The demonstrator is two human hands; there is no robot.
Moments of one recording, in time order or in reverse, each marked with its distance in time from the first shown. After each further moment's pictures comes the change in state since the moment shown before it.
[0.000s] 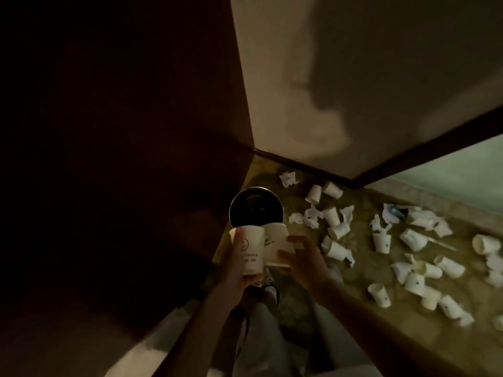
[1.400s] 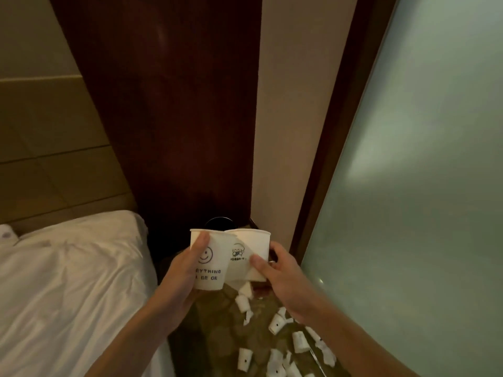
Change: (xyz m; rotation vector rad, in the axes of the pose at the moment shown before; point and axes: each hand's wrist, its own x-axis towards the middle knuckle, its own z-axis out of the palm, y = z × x) left_hand -0.540 -0.480 0.386 -0.399 0.153 0.935; right_hand -0.439 0.061 -0.588 -0.418 -0.864 -0.591
